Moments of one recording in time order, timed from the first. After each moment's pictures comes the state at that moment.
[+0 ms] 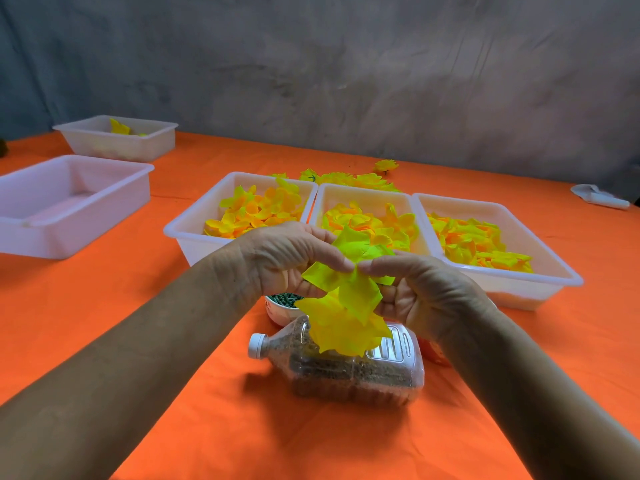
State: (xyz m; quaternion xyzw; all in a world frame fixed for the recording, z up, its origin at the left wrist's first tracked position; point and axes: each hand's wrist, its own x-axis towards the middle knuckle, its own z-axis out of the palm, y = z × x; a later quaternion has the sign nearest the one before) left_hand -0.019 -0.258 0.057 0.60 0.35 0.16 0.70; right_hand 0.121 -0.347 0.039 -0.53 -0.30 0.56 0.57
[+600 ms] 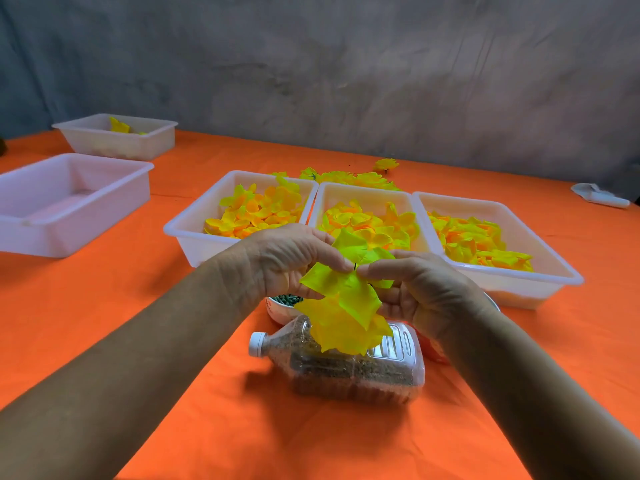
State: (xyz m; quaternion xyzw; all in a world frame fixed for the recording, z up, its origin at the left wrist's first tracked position) left_hand -0.017 -0.255 0.052 0.61 0.36 0.15 0.69; right_hand 0.120 -0.350 0.041 -0.58 -0.30 0.51 0.56
